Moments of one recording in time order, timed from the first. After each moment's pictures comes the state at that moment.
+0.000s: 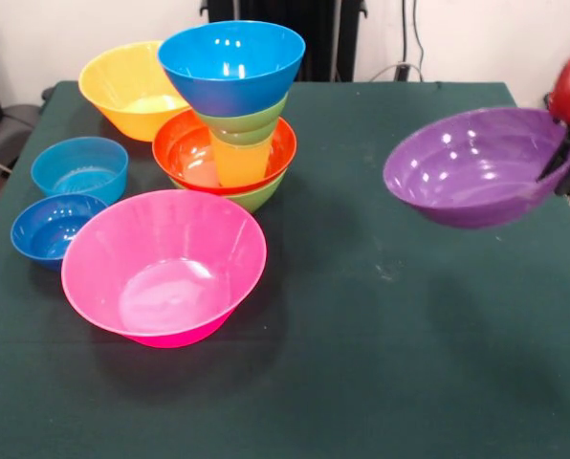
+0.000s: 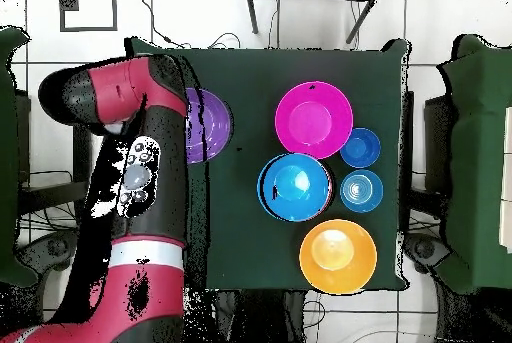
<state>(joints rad) 0.25 -0.35 -0.25 0.94 0.01 1.01 2.36</state>
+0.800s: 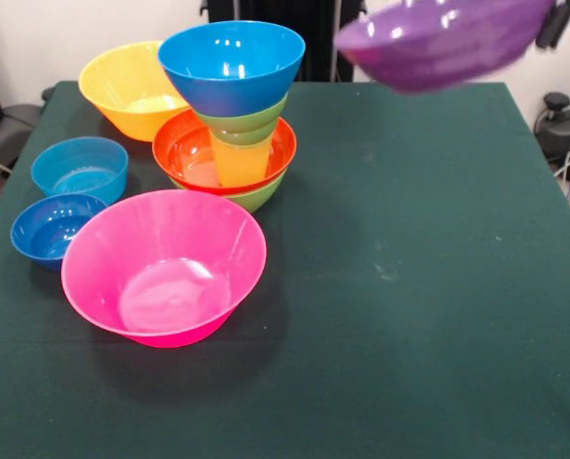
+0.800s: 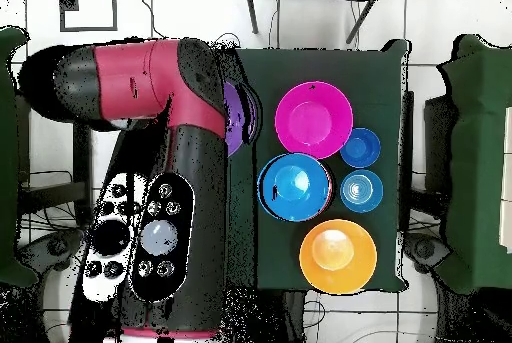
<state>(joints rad) 0.19 -0.62 -0.27 1.04 0.00 1.10 2.36</state>
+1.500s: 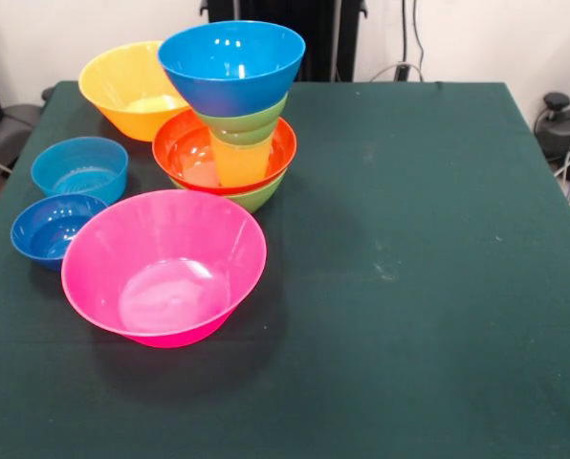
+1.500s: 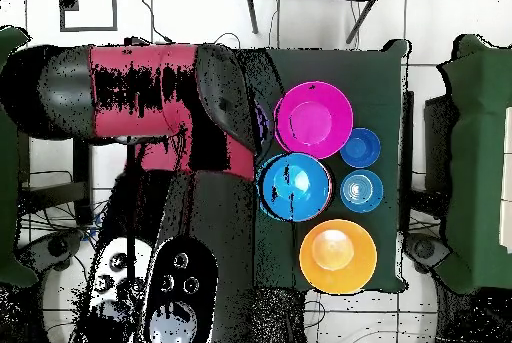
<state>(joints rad) 0.16 -0.77 -0.27 1.10 -0.03 1.16 2.36</state>
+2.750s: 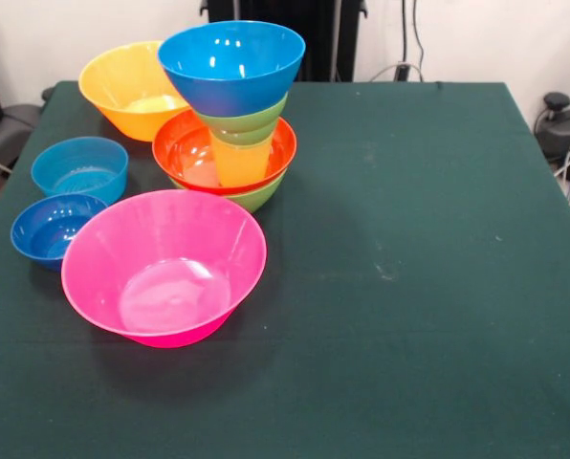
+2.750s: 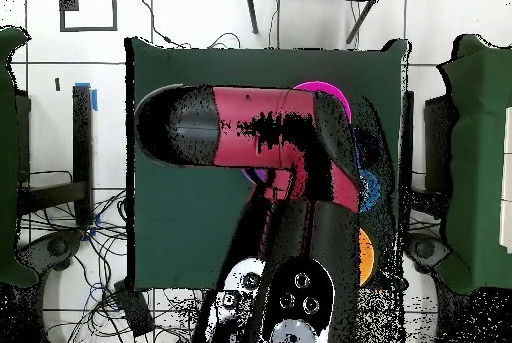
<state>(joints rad) -0.01 -0.86 -0.20 1.32 -0.17 0.98 2.29</state>
